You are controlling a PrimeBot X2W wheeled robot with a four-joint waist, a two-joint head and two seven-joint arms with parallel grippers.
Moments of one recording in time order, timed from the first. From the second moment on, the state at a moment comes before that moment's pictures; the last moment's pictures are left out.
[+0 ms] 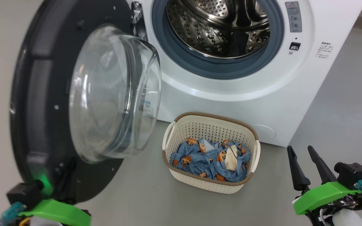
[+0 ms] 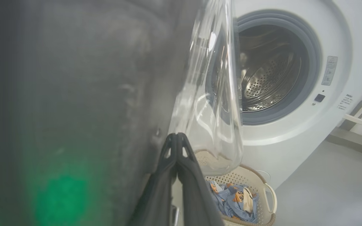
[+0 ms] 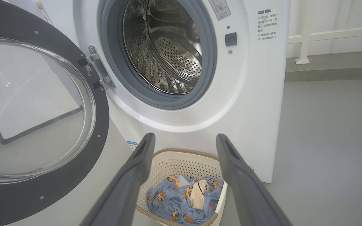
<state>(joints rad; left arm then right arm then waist) -0.17 0.24 -0.20 0.36 -0.60 -0.02 -0.18 -0.15 -0.17 0.13 0.43 0.49 0.12 -0.25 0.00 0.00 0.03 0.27</state>
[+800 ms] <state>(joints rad) -0.37 0.41 -0.11 0.60 -0.62 -0.01 -0.15 -0.20 -0.16 0.12 0.42 0.47 0.12 -0.25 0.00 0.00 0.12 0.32</state>
